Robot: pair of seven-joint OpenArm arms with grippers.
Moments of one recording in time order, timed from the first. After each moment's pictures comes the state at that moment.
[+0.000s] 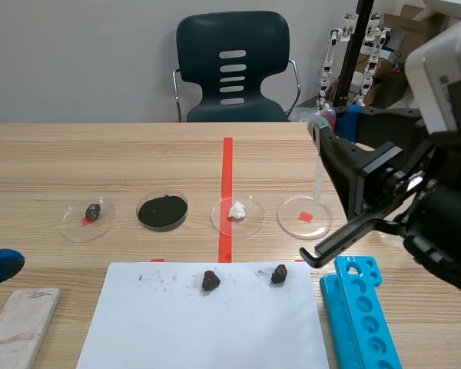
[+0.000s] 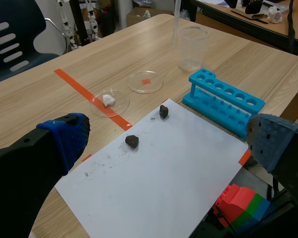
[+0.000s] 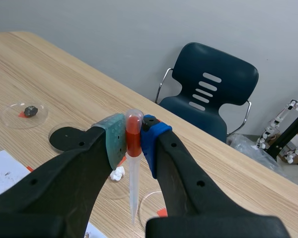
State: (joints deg) left arm 72.4 -35.4 -8.4 122.2 -2.4 -21.7 -38.4; right arm -36.4 13.5 1.5 123.6 -7.6 22.4 13.5
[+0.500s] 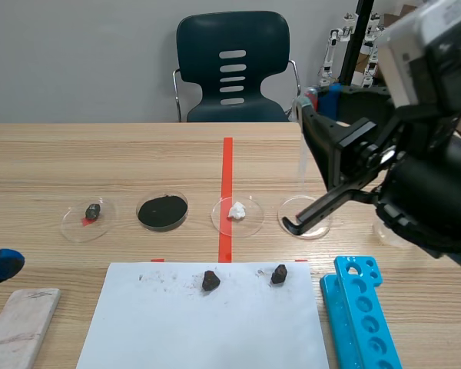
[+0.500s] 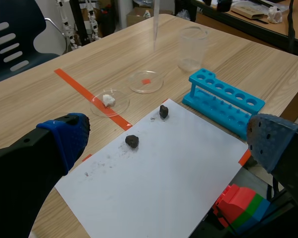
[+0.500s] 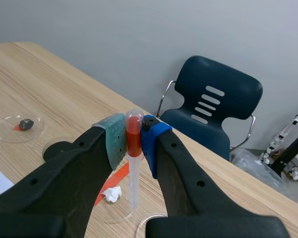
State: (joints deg) left arm 72.4 -35.4 -8.4 122.2 -2.4 -21.7 -38.4; right arm -26.7 13.5 -2.2 117.7 -7.6 22.8 12.7
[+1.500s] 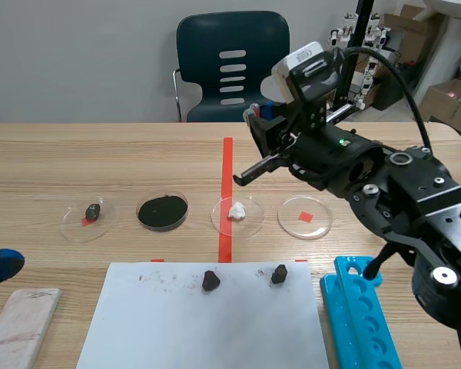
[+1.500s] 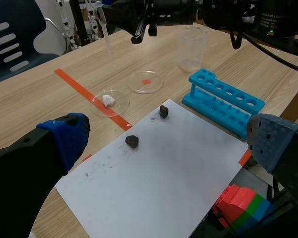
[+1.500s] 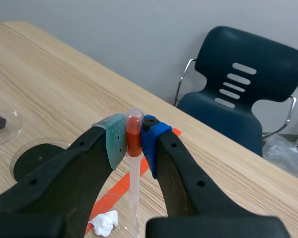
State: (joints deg) left arm 72.4 -35.4 -8.4 122.2 -2.4 -21.7 -38.4; right arm 4.8 8.1 -12.1 80.1 -6.5 23.4 12.8
